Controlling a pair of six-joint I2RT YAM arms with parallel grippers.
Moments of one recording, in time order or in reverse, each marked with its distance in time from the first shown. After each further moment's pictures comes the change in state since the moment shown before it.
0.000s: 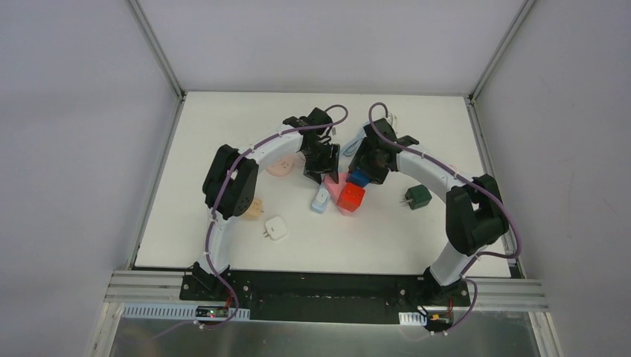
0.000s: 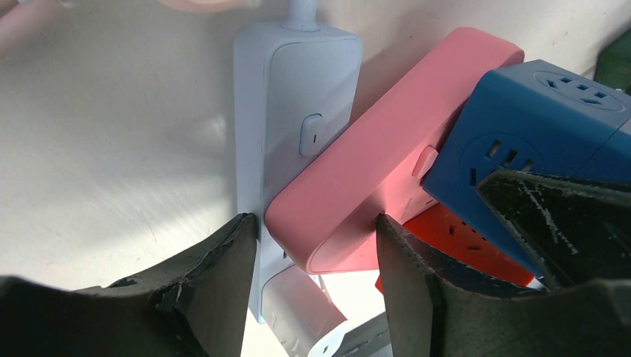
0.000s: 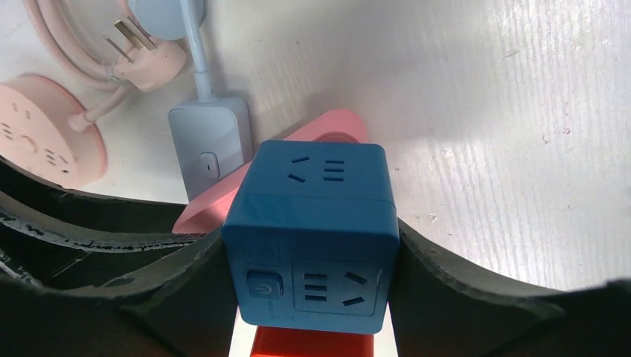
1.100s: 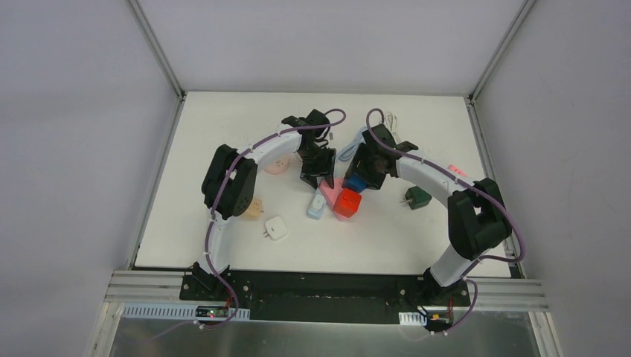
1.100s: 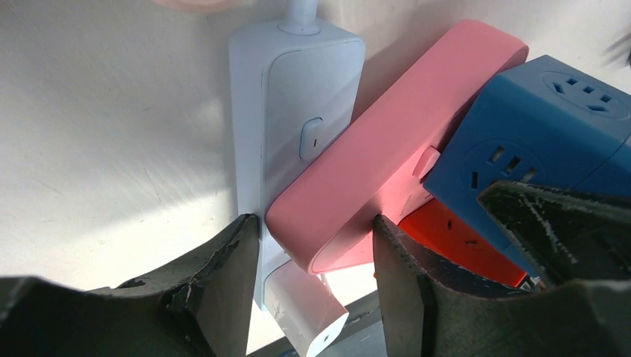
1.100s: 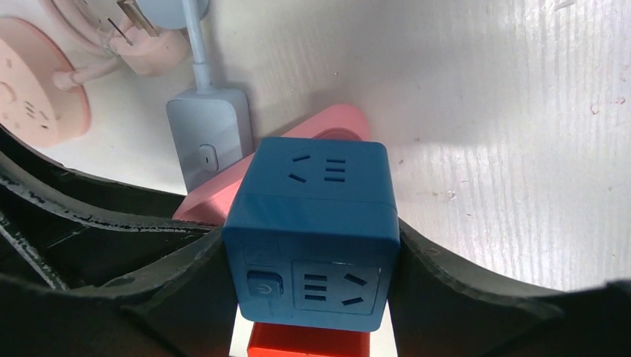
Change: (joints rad) left arm 0.009 -0.008 -0.007 -0.091 0.023 0.010; right arm 0.015 -0.023 -0.048 0.019 -0.090 0.000
